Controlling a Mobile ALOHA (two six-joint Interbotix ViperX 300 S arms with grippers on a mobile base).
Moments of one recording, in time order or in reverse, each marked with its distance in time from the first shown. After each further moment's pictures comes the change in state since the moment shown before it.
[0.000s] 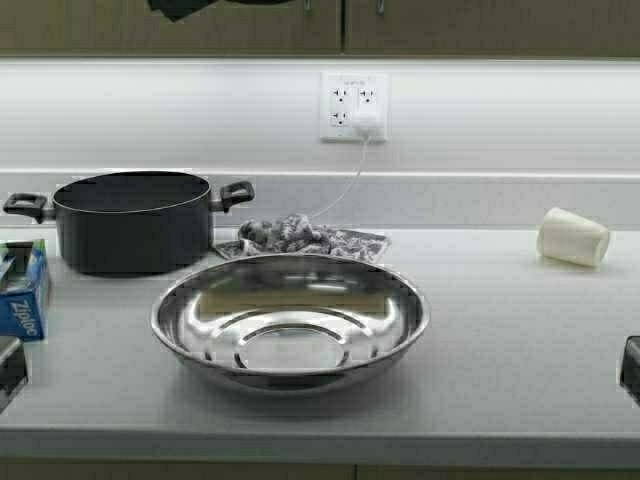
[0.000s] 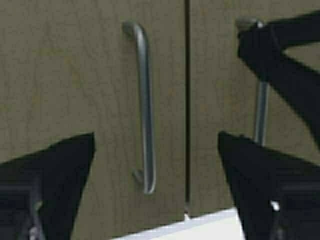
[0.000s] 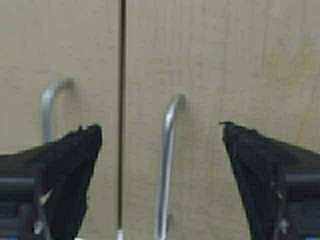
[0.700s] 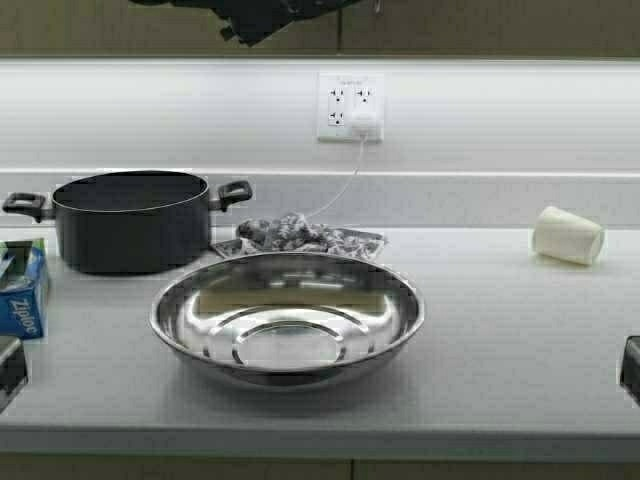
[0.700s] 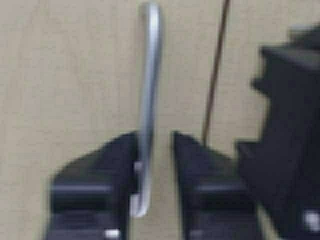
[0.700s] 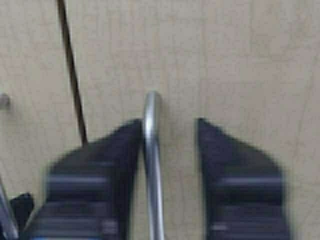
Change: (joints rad) left arm -0.005 0.170 -0.172 -0.202 -0.089 0.008; right arm 0.003 0.201 -0.184 0.161 -0.120 -0.032
